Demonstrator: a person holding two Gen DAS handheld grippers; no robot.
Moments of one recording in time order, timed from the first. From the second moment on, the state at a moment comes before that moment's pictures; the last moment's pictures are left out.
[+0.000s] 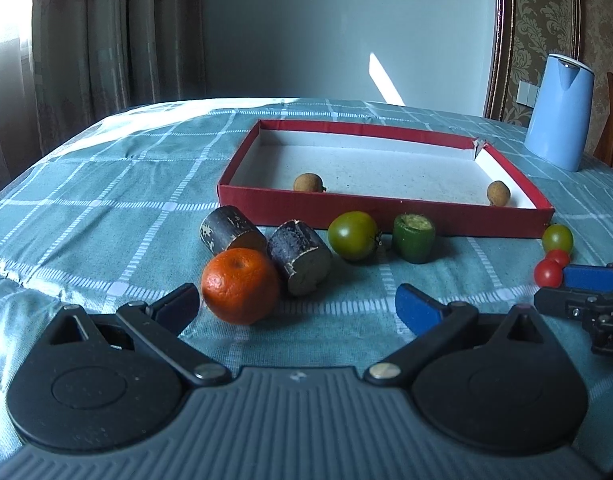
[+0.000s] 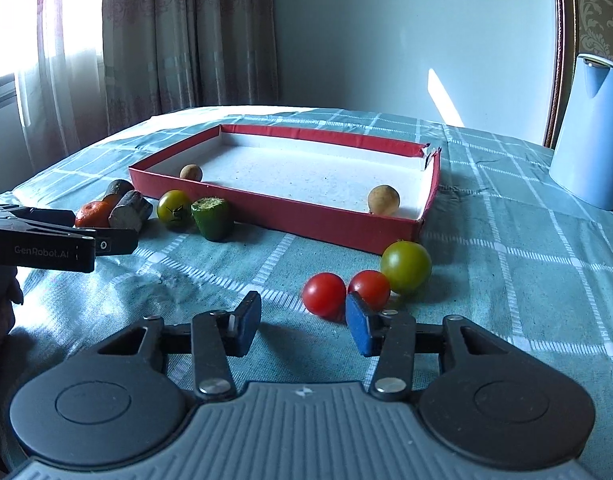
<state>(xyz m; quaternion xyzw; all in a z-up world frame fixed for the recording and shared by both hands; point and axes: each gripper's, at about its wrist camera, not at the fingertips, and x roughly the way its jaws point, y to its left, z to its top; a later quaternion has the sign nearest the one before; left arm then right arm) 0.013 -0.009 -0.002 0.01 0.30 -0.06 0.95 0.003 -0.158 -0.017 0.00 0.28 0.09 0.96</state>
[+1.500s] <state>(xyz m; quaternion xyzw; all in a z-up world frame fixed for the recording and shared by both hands) 0.018 -0.016 -0.006 0.03 0.32 -0.06 0.94 0.063 -0.164 0.051 0.01 0.18 0.06 0.98</state>
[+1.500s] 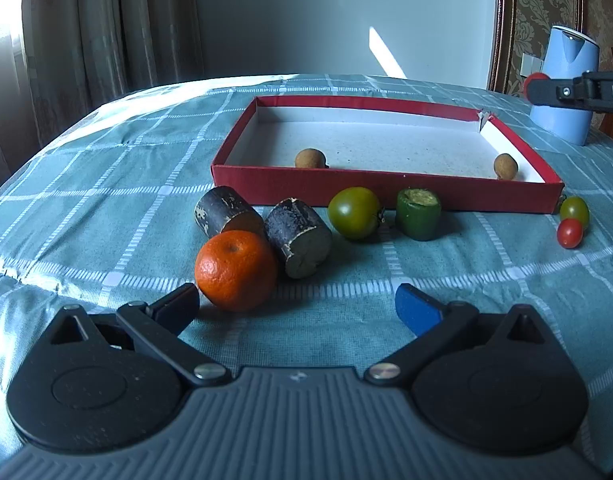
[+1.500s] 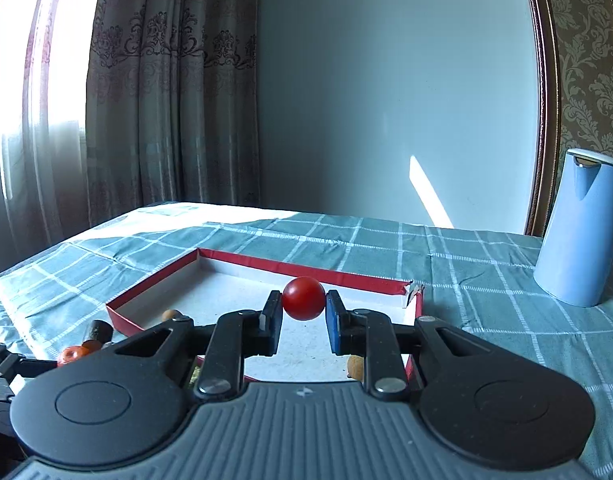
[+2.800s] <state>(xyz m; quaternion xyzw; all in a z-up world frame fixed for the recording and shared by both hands) 0.020 -0.014 -0.007 0.02 0.32 -0.05 0.95 0.045 -0.225 0.011 0.13 0.16 -0.01 0.98</state>
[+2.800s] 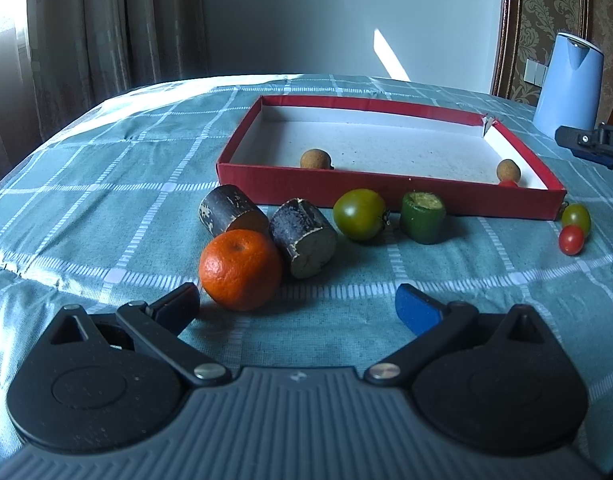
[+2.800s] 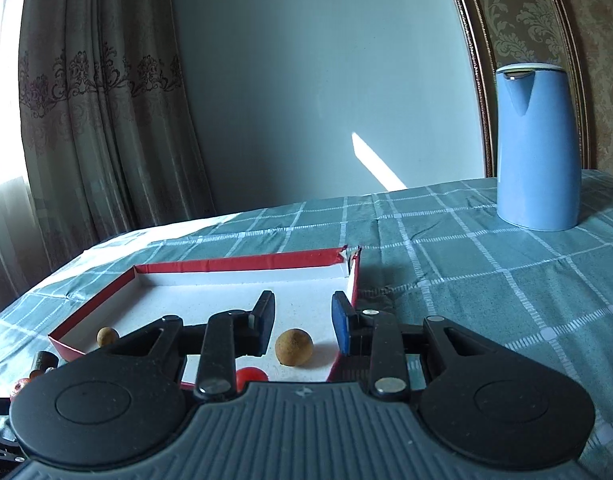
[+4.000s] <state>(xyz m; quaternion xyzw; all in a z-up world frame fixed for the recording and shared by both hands) 0.024 0.016 -0.003 0.05 0.30 -0.07 0.95 -0.006 -0.243 -0.018 0.20 0.19 0.01 0.96</state>
